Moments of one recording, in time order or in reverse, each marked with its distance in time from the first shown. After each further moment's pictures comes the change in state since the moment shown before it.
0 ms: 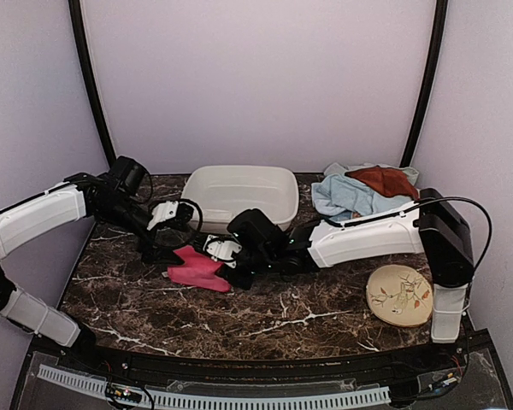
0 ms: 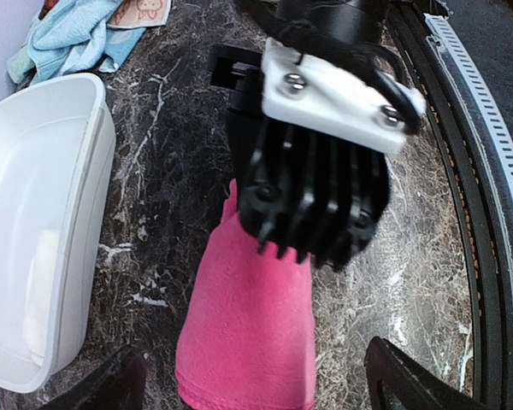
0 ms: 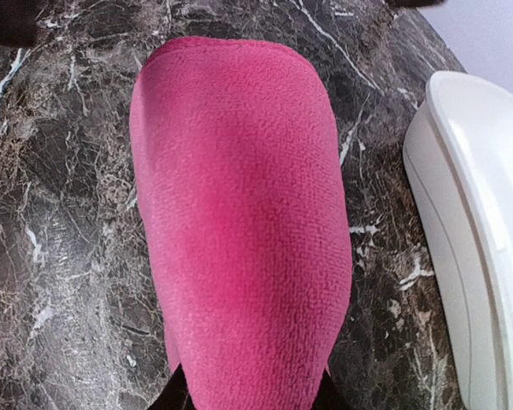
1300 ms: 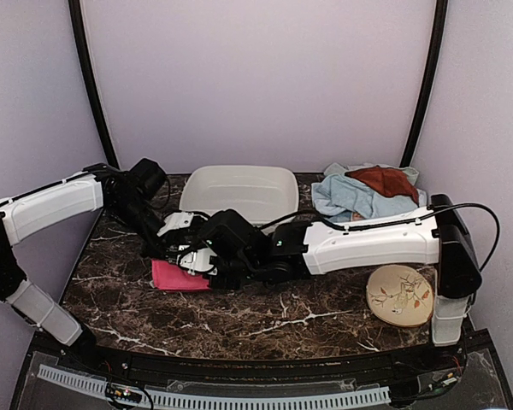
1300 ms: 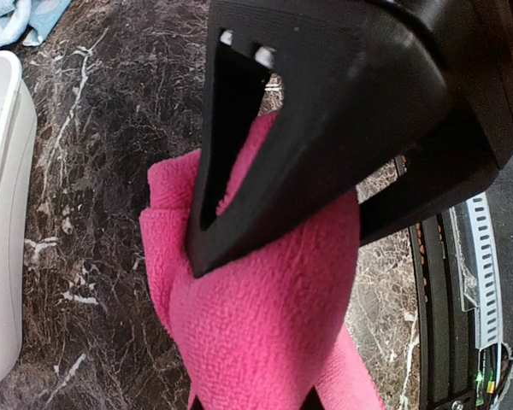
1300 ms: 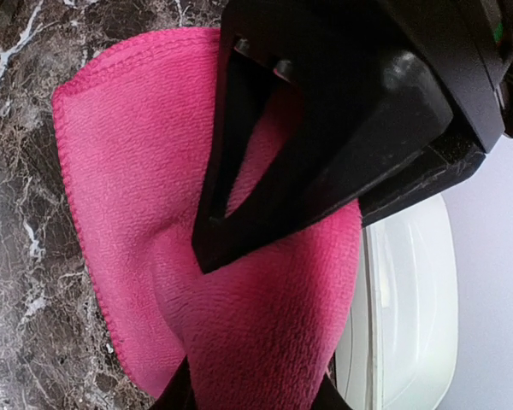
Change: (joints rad) left arm -0.100 0.117 0.138 -0.224 -0.046 -0.008; right arm 0.157 -0.020 0.211 -0.196 0.309 -0.269
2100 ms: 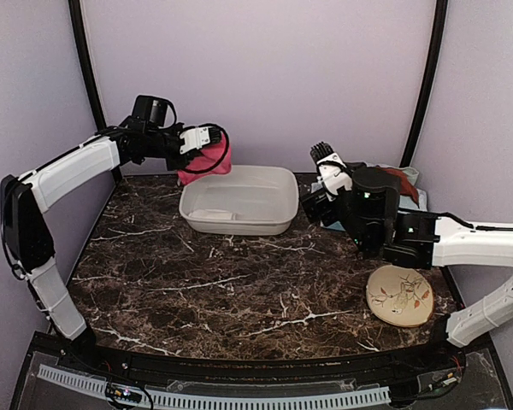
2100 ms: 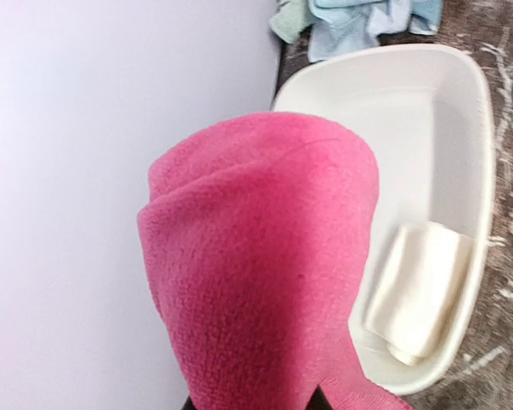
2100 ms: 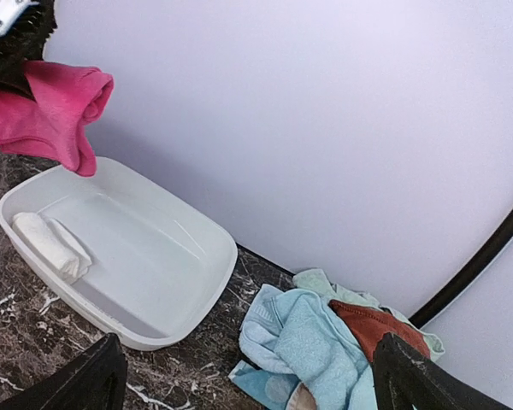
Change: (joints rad) left arm 0.098 0.229 0.416 0.539 -0.460 0.087; right arm -0.229 -0.673 -0.628 0.489 0.475 0.219
